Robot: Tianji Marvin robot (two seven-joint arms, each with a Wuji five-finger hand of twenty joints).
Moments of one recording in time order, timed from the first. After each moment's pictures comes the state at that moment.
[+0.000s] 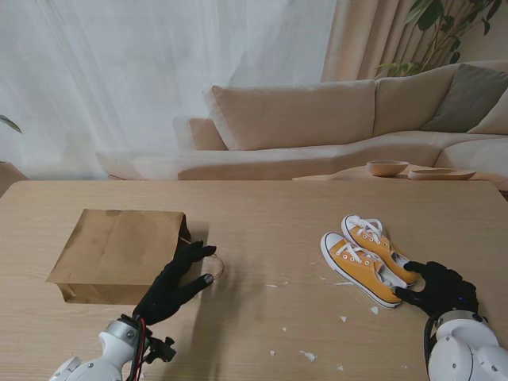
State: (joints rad) left arm 1.98 -1.13 -1.31 -1.88 0.23 -0.18 0.05; right arm -2.06 -1.10 1.64 -1.92 -0.87 0.49 0.08; left_hand 0.74 -0.16 0.38 -0.07 0.34 0.04 0.25 0.19 0.17 0.07 0.11 0.23 0.04 0.10 0.01 0.19 -0.07 0.25 0.02 0.22; right_hand 0.22 -0.44 0.66 -0.13 0.32 -0.30 0.23 0.58 0.21 -0.09 0.28 0.18 0.14 0.02 0.17 0.24 0.00 0.05 0.51 0.60
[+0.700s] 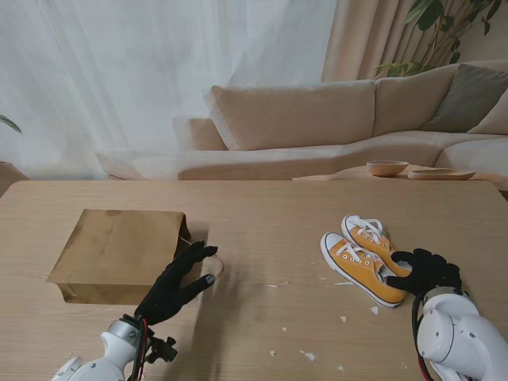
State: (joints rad) left arm 1.97 -1.13 -1.30 -1.88 0.24 -0.18 0.07; right arm -1.89 -1.06 1.56 -1.79 -0.94 0.47 0.18; left_hand 0.74 -0.16 0.38 -0.07 0.34 0.04 0.25 0.19 0.17 0.07 0.11 0.24 0.04 0.10 0.01 0.19 -0.07 0.25 0.02 0.22; right_hand 0.27 -0.48 0.72 -0.13 0.38 -0.33 0.23 0.67 0.21 -0.09 0.27 0.19 0.14 0.02 0.16 0.24 0.00 0.05 0.46 0.64
